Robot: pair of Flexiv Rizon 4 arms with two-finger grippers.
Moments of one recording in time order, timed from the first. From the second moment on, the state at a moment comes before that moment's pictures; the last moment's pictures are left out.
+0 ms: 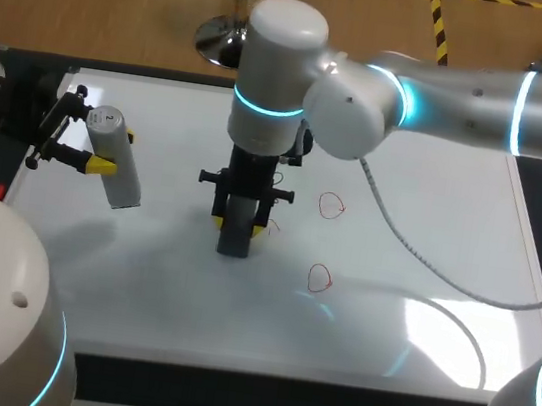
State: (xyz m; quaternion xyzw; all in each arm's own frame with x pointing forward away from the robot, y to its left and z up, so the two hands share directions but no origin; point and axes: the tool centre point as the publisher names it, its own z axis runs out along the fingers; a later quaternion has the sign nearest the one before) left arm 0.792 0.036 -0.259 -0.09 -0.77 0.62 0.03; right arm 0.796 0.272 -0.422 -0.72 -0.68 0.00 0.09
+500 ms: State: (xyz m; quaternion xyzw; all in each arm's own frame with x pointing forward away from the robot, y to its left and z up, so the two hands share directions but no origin) left arm 0.792 0.036 -0.259 -0.09 -0.77 0.62 0.03; right arm 0.792 0.238 -0.425 -0.75 -0.66 0.02 0.09
